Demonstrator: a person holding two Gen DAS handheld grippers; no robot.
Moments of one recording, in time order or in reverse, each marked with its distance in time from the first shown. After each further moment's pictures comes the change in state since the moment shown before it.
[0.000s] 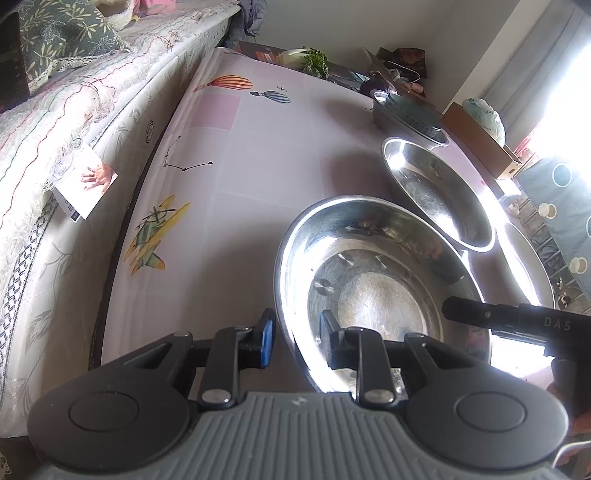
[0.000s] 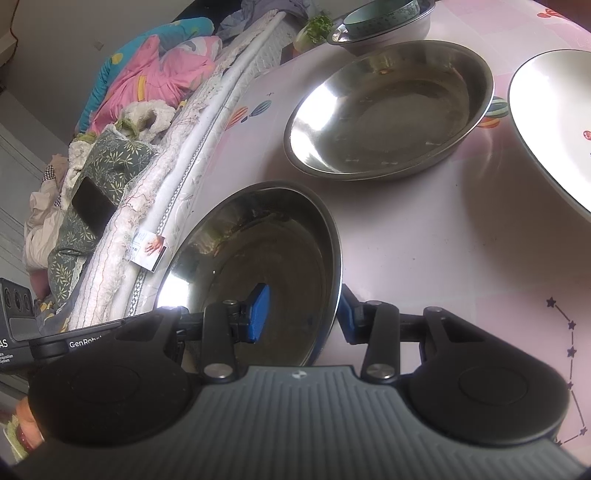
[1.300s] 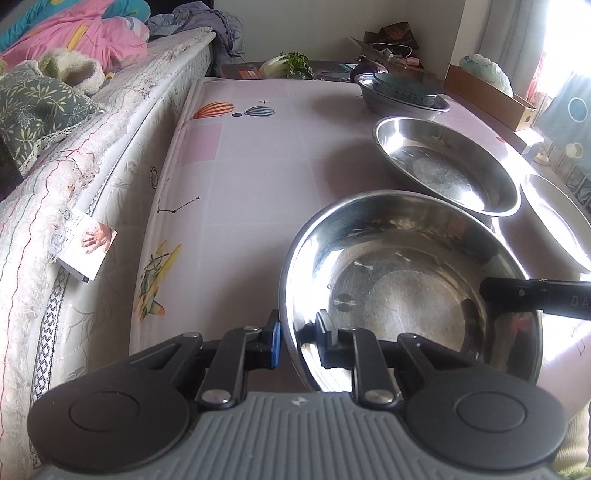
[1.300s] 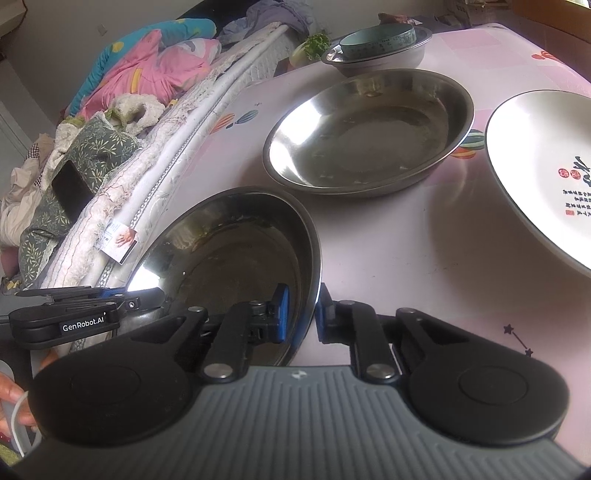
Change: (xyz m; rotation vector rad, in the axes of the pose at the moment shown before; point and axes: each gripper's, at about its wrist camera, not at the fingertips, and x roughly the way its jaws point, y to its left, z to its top) left arm 0.015 -0.040 0.003 0.228 -0.024 0.187; right arm -0.003 -0.004 -0.006 -0.113 -0.058 -0.095
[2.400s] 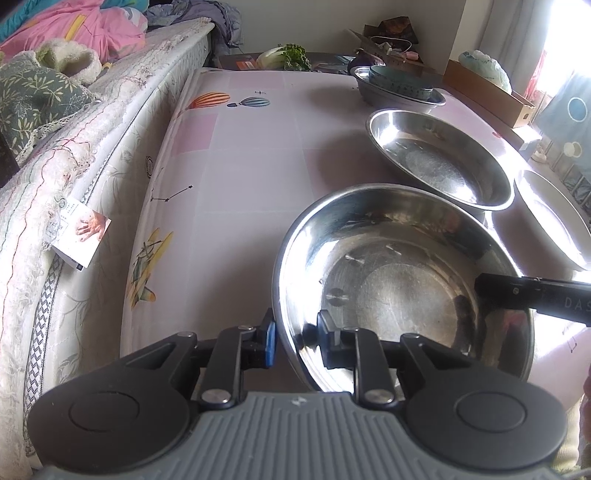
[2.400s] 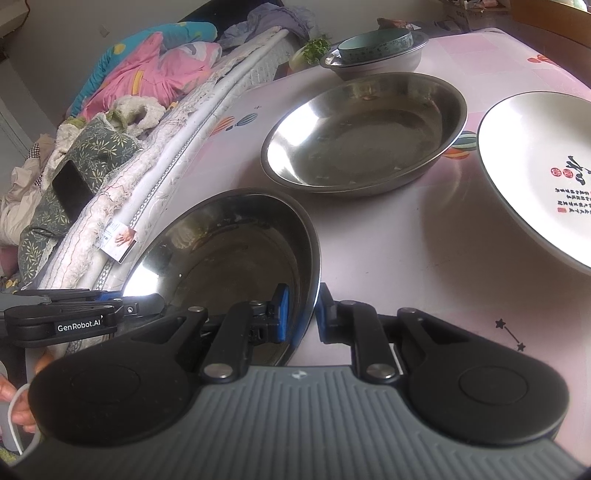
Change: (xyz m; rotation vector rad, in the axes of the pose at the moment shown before) left arm -0.001 -0.002 -0.002 -0.018 0.031 -0.023; right arm -0.004 -0.003 -0.005 -0.009 -0.019 -0.001
